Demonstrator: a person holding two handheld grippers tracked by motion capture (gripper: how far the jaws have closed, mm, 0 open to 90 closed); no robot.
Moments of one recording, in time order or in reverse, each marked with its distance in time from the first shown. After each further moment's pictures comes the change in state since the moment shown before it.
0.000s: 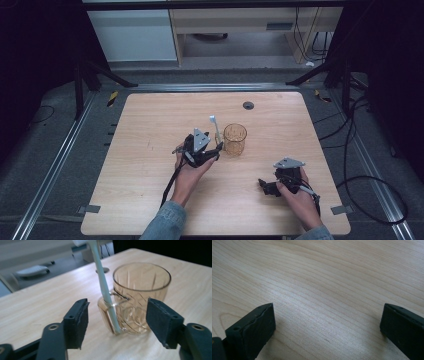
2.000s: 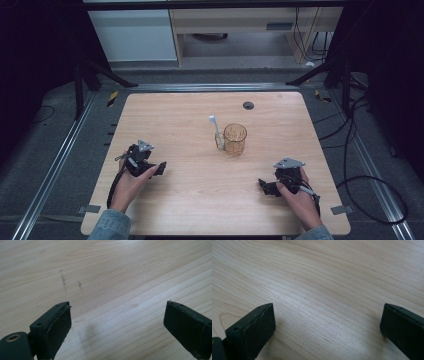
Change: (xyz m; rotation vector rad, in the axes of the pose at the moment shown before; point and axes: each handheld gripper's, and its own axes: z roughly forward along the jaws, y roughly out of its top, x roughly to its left) left arm 0.124 -0.083 -0.094 0.441 0.193 -0.150; right arm 0.000 0.000 0.000 0.000 -0.001 0.000
